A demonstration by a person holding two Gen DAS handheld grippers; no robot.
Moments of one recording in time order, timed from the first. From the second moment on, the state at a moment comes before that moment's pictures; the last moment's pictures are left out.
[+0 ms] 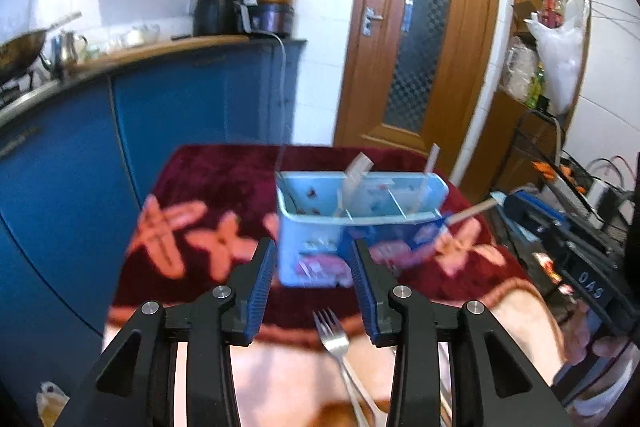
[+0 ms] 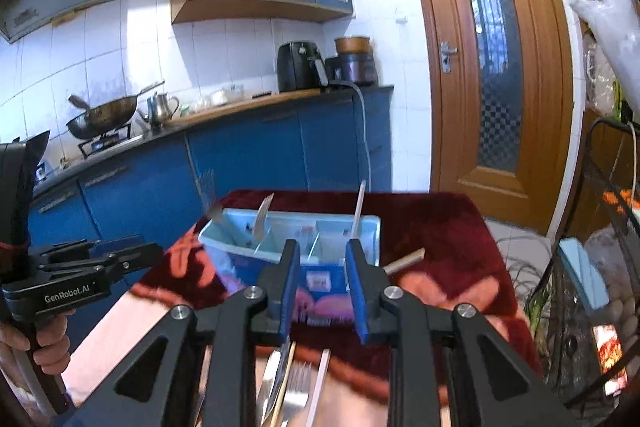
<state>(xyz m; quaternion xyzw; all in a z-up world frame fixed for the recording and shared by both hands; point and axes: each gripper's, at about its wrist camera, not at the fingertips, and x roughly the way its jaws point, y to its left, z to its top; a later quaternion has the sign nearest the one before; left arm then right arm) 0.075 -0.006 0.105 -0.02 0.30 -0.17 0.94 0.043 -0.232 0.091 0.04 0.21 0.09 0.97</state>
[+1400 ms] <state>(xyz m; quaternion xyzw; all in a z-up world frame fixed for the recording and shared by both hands) 0.083 -0.033 -0.013 0.01 0.50 -0.15 0.85 0.033 -0.242 -0.003 0.07 0.37 0.09 0.92</state>
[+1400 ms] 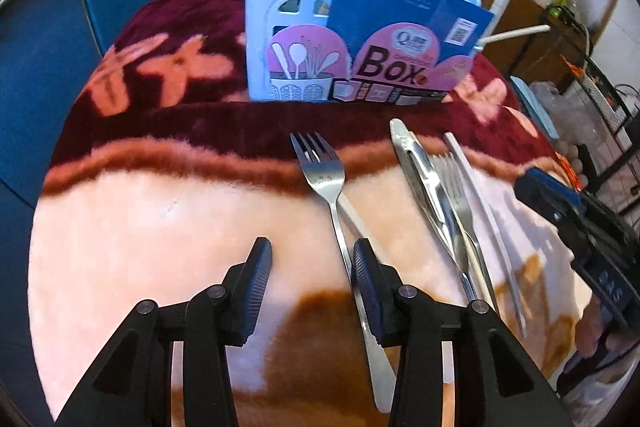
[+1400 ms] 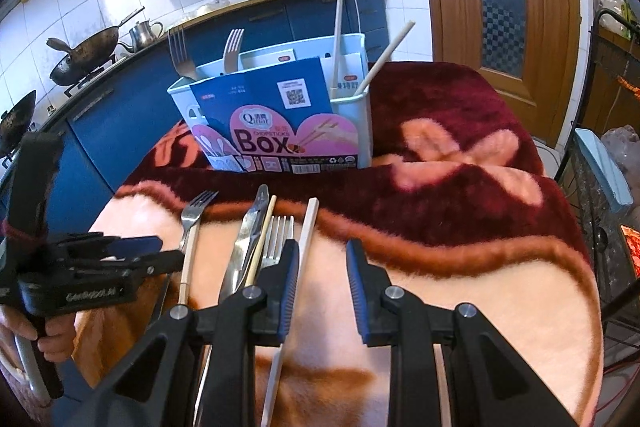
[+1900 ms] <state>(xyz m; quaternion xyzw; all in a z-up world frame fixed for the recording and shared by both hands) 0.126 -0.015 -0.010 -0.11 0.51 -0.22 0.82 0.040 -0.240 -0.012 0.07 0.39 0.10 0.91</state>
